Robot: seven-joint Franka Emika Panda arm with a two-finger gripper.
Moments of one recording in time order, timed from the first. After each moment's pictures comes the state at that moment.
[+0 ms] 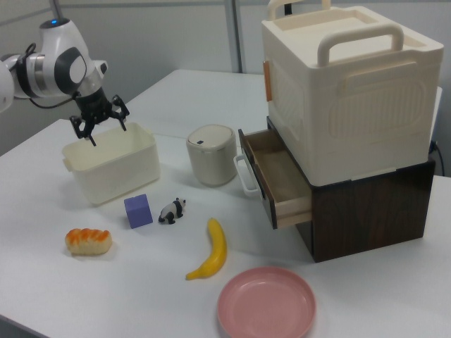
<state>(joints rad) 0.27 0.42 0.11 -1.45 -0.07 2.10 -0.69</state>
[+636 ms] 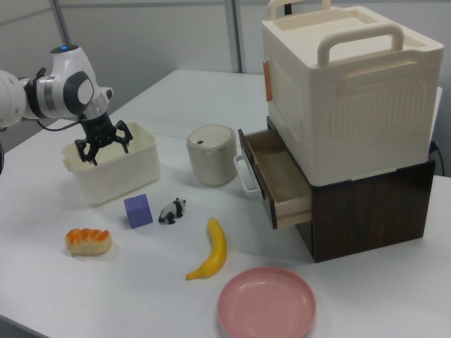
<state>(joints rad) 0.28 0.49 0.11 -1.49 -0.10 2.10 -0.69</state>
